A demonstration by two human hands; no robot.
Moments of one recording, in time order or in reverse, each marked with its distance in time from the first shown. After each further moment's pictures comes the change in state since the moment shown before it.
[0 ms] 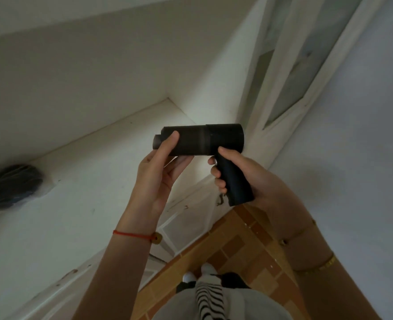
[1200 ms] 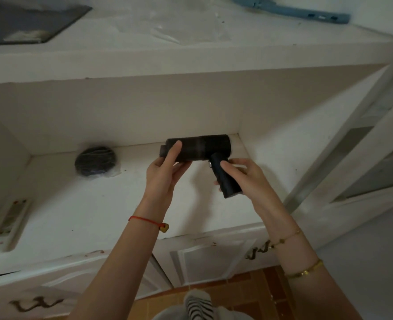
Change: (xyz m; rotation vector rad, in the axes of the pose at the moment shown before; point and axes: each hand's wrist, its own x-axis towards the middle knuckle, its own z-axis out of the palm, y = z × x) left_hand 0.036 0.036 -0.053 0.000 0.417 0.349; right_hand 0.107 -0.033 0.039 -0.523 0.043 -0.167
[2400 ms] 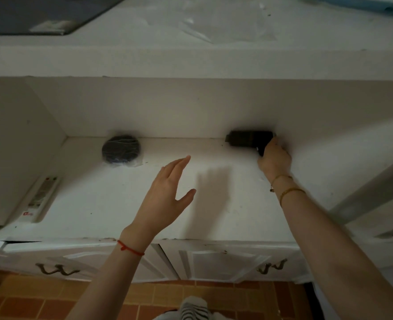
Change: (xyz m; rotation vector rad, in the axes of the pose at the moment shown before) left_hand -0.016 -0.013 -0.056 1.384 -0.066 0.596; right_hand 0.197 0.040 -0.025 -1.275 0.354 -0.202
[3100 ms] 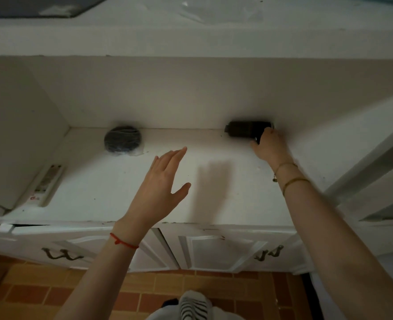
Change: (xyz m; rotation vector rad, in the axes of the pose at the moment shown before) left_hand -0.024 0.012 -0.013 0.123 -0.005 0.027; right_hand -0.008 -0.003 -0.024 0.120 -0.134 -0.104
